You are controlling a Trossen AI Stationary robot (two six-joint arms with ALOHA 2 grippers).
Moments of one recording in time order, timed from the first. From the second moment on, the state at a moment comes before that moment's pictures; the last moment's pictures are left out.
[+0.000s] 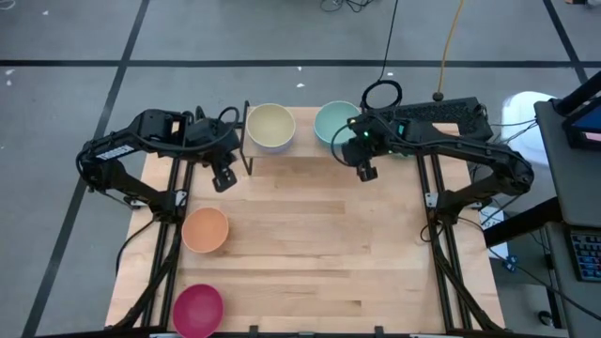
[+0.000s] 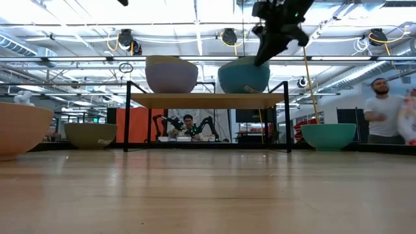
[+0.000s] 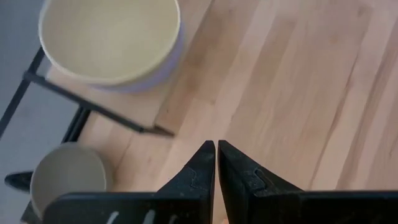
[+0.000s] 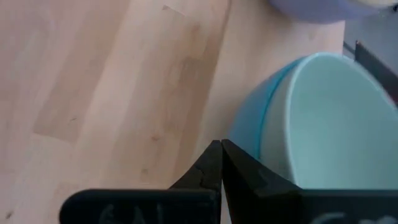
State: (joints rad) left arm 0.08 1.39 1.84 -1.55 -0.23 -0.26; right arm -0.34 1.35 1.25 -0.78 0.06 -0.75
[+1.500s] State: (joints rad) left arm 0.02 1.50 1.84 -1.57 0.05 -0.51; right arm -0.04 1.06 1.25 -0.83 0.14 -0.64
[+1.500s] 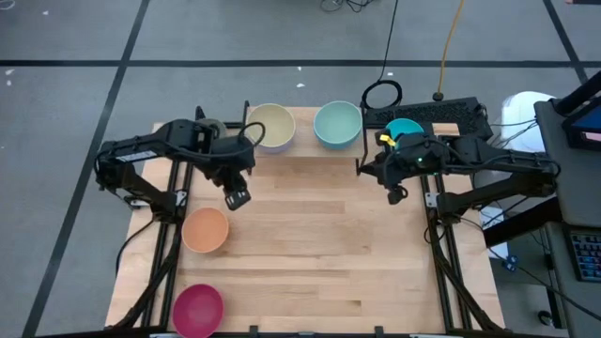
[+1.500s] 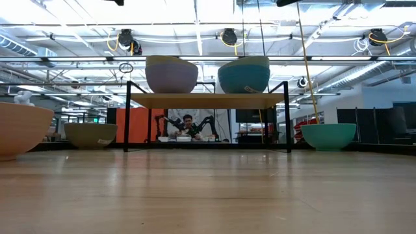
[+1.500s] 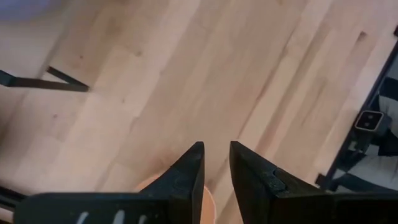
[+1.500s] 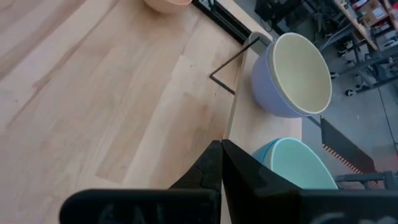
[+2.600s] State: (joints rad) left arm -0.45 1.72 1.84 -1.57 -0.11 -1.06; right arm -0.04 0.95 1.25 -0.84 0.14 -0.67
